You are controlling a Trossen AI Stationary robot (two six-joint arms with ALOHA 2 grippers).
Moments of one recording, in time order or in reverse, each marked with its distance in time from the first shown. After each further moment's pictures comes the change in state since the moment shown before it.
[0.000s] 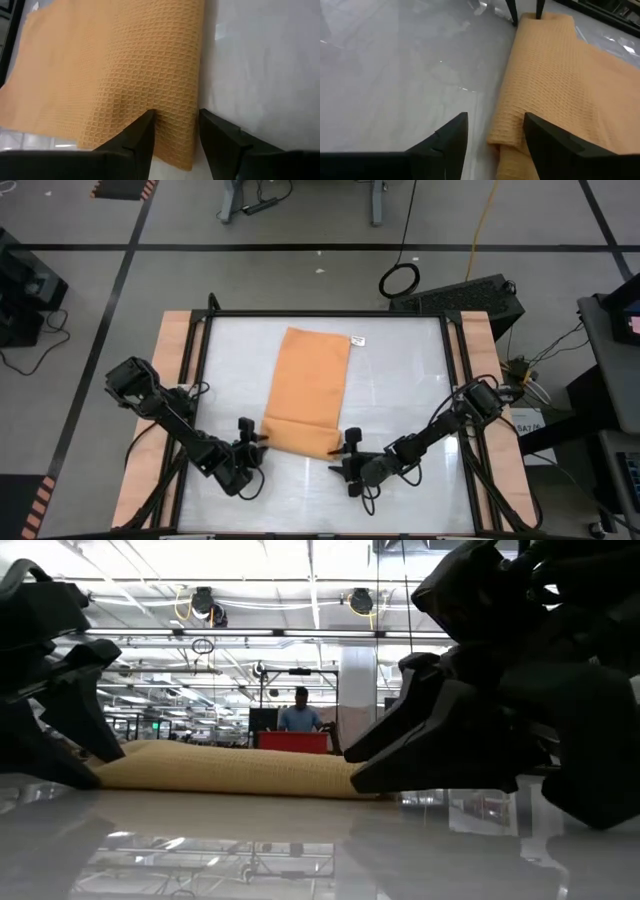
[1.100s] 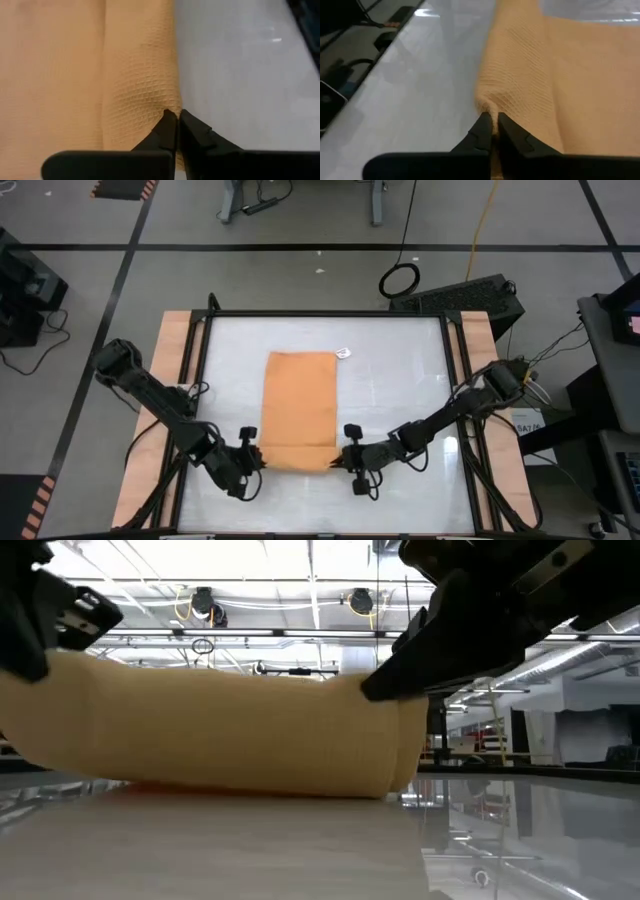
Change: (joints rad) left arm 0.039 -0.249 0.095 0.008 0.398 -0.083; right arm -0.067 -0.221 -0.001 -0.198 -0.319 0.261
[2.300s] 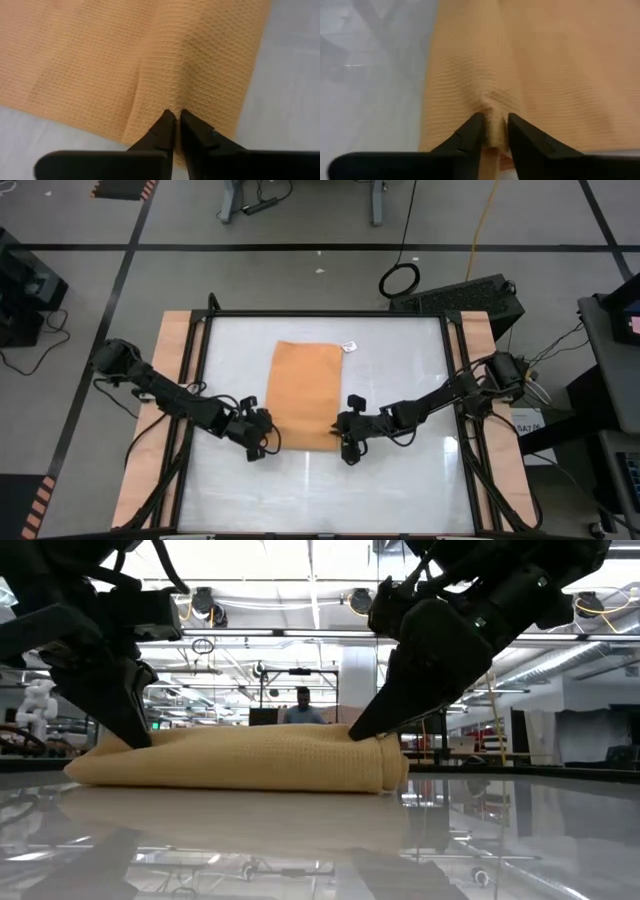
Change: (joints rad) left arm 0.315 -0.026 -0.112 -0.052 0.037 -0.044; right arm -0.199 -0.048 0.000 -0.213 0.031 0.049
